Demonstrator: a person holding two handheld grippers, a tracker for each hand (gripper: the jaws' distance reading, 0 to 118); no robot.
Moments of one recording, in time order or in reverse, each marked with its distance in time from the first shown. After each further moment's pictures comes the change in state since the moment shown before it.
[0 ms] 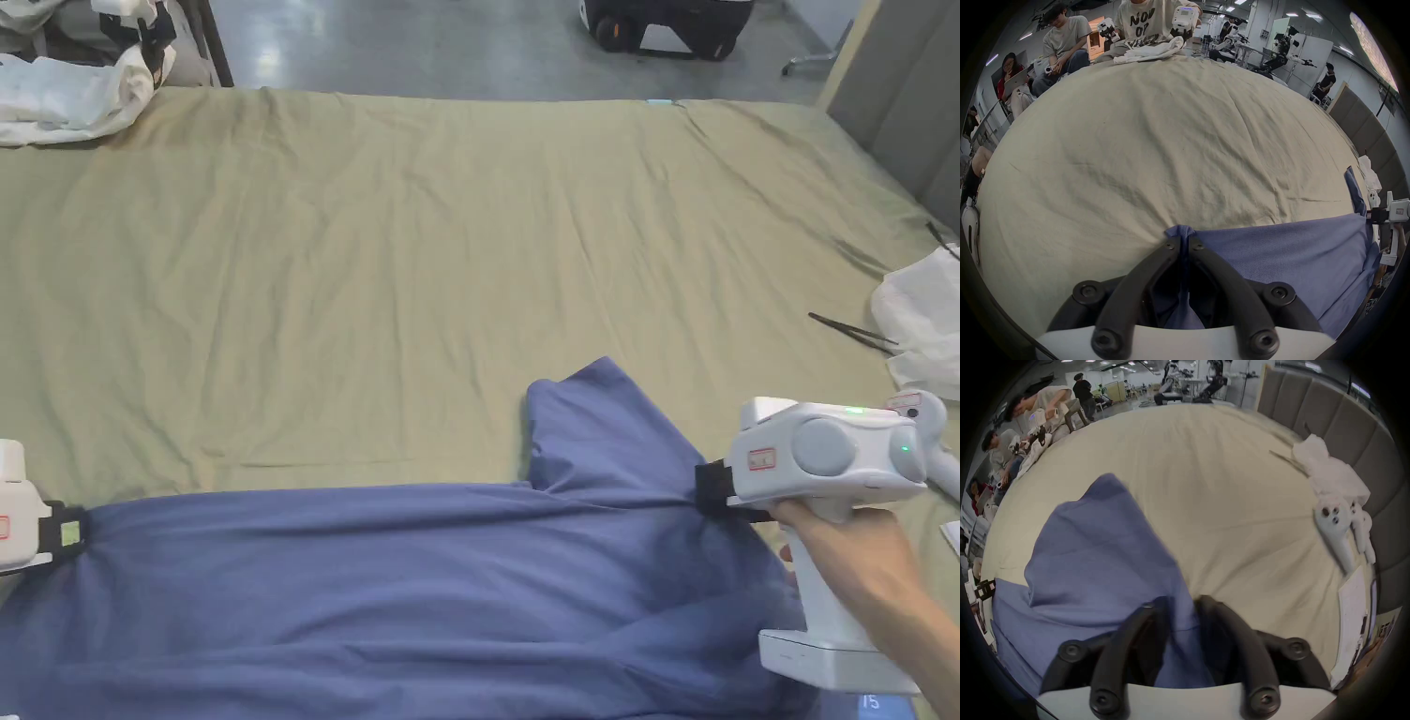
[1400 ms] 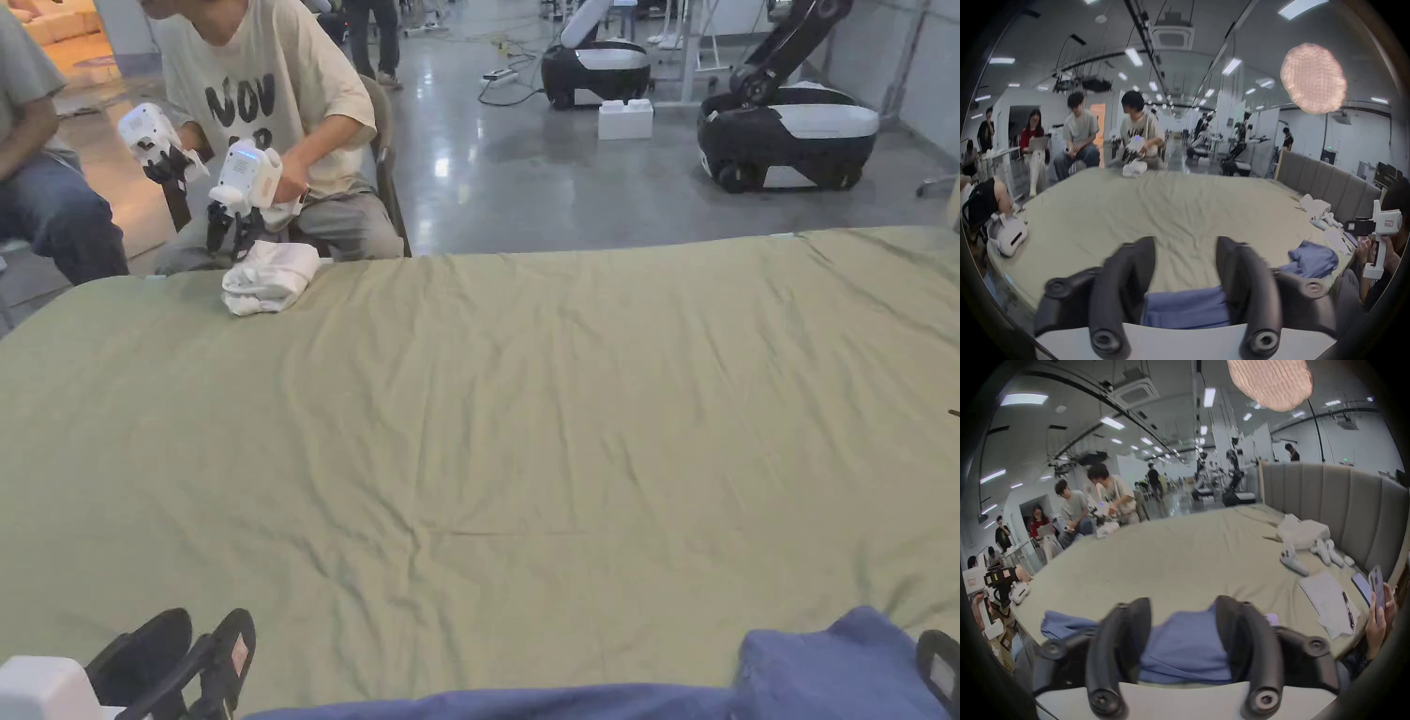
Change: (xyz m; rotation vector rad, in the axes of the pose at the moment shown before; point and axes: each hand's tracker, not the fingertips) left arm -0.002 -0.175 0.291 0.727 -0.114 -0.100; right arm -0.038 -0.223 0.261 0.715 0.275 0.044
